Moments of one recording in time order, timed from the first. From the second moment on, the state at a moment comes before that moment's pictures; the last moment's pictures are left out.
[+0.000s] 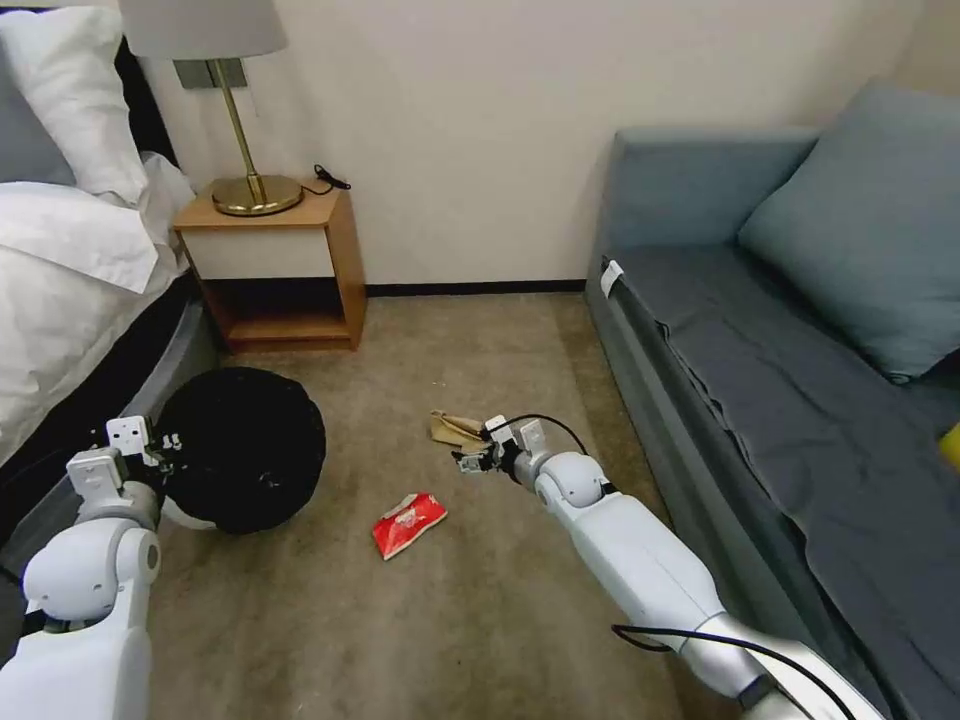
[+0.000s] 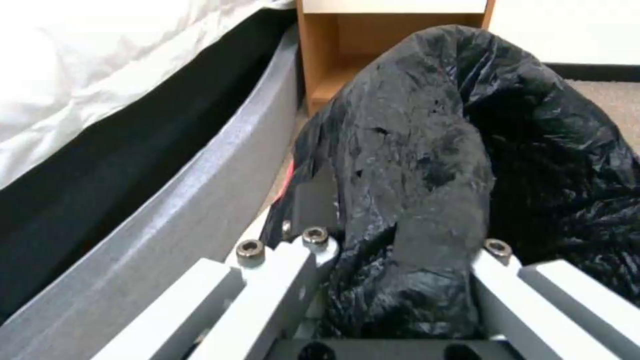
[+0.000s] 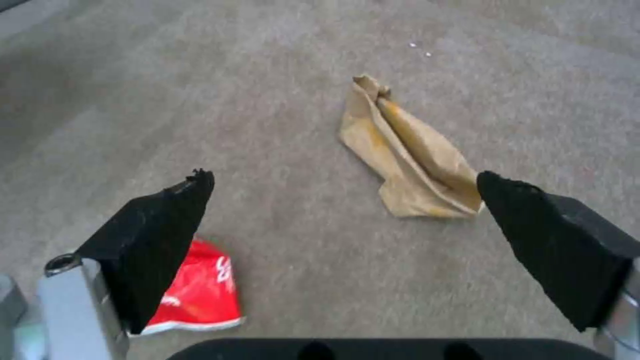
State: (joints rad) left arm 1.21 -1.24 -0.89 -1.87 -0.29 0.54 -0.07; right arm -0.60 1.37 -0.12 1.10 0.35 -0.38 -0.18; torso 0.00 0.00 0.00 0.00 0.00
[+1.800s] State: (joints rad) left arm 1.21 -1.24 -0.89 -1.87 -0.28 0.54 -0.07; right arm -0.62 1.36 -0.16 1.12 0.33 -0.38 -0.18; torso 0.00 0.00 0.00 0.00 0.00
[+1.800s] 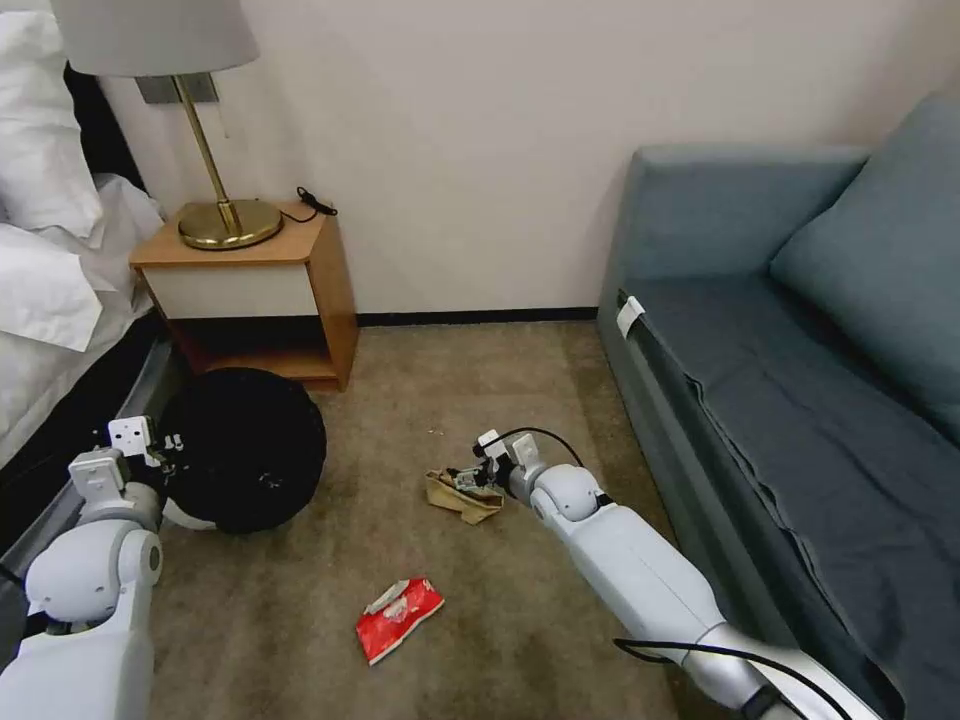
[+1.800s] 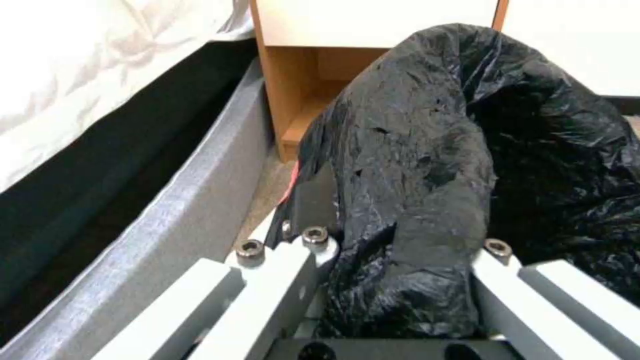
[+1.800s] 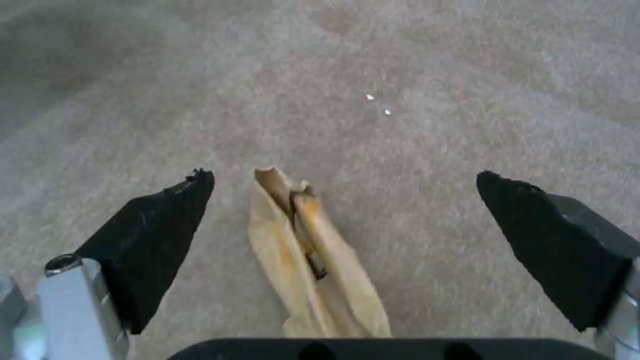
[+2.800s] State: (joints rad) left arm 1.21 -1.24 -0.91 -1.87 -0.28 0.52 -0.06; right arm -0.62 1.28 -0.40 1.27 0.32 -0.41 -0.25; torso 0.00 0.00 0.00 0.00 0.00
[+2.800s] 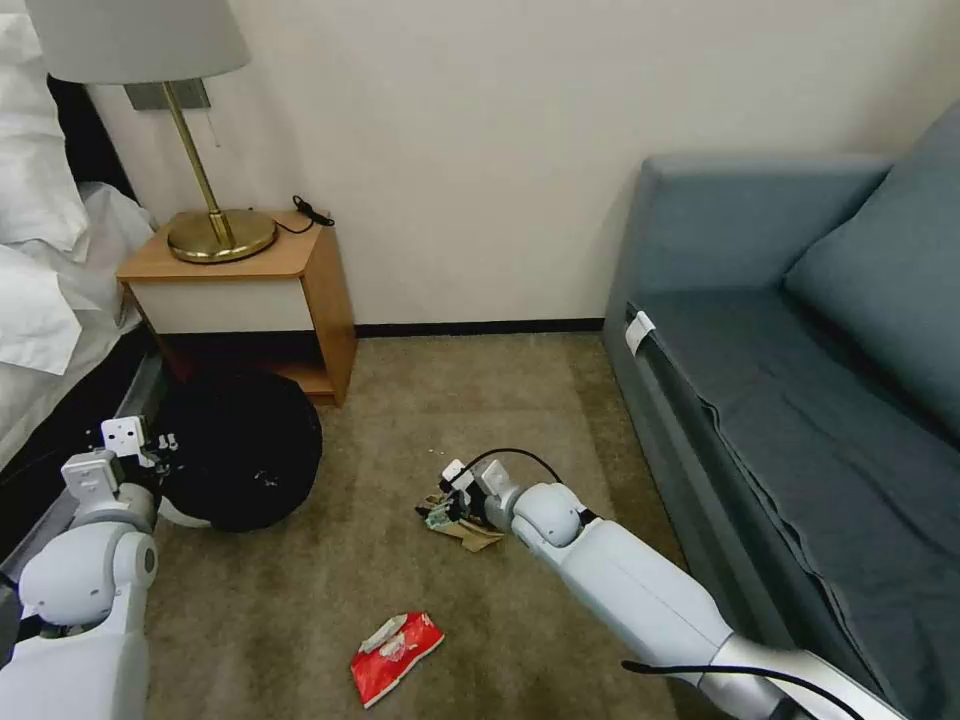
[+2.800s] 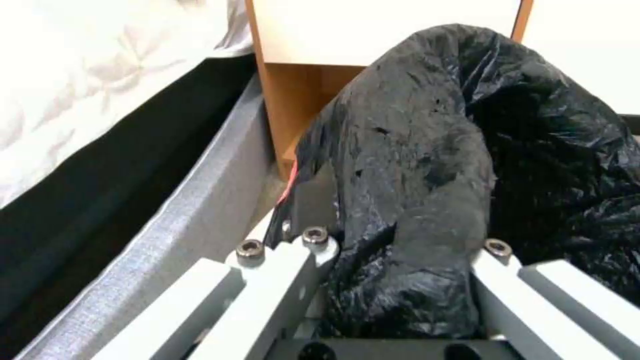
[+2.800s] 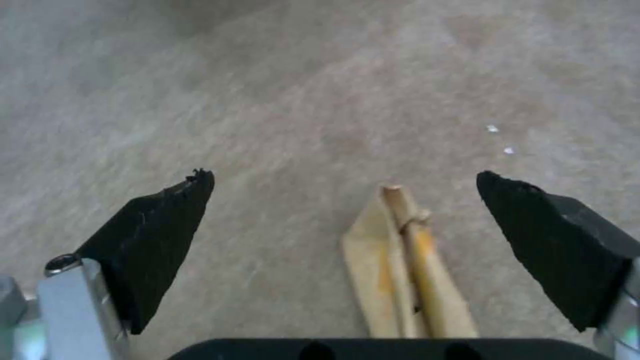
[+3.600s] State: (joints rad) left arm 1.17 -1.29 -0.90 -1.94 -0.31 0.65 -0.16; right arm -0.56 1.23 -0.75 1.35 0.37 -0.46 -0.39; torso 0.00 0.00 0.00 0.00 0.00
